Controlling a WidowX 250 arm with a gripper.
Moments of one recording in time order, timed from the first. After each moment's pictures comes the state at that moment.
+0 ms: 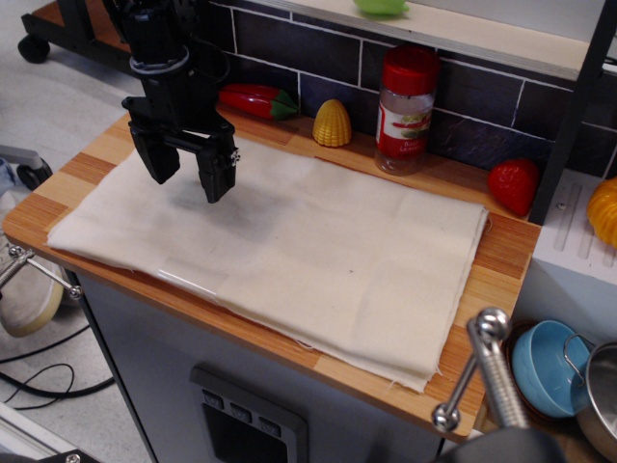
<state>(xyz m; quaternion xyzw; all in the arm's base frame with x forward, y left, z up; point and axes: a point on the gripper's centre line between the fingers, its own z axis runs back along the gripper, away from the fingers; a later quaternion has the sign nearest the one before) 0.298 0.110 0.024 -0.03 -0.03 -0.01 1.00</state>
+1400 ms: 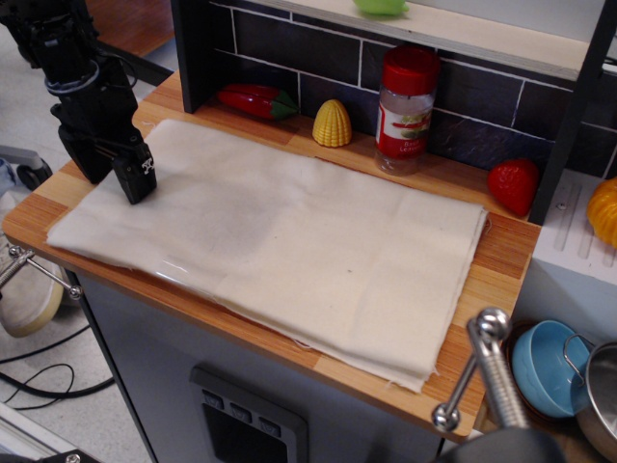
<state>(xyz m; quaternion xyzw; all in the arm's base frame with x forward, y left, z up) 0.289 0.189 -0.003 -0.01 -0.07 -0.04 1.00</state>
